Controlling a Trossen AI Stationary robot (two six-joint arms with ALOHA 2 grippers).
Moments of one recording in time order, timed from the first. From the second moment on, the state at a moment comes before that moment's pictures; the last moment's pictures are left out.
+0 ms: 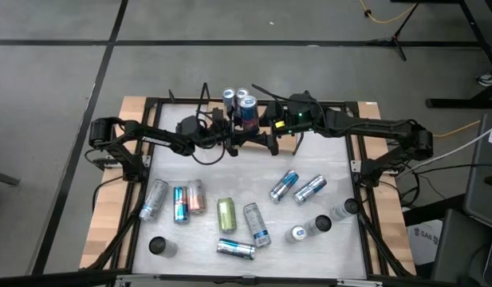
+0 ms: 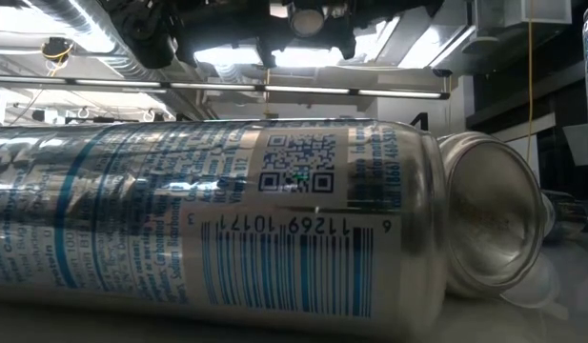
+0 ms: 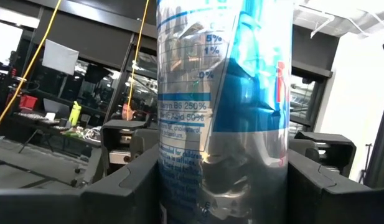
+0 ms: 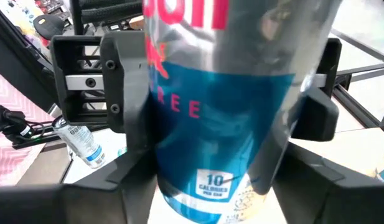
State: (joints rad) left arm 0.19 1.61 0.81 1.21 0.01 -0.33; right arm -0.23 1.46 1.23 -0.05 -0.30 0.18
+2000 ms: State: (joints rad) left arm 0.18 1.61 0.81 1.19 0.08 -0.34; right arm -0.24 1.42 1.23 -0.15 -0.30 0.12
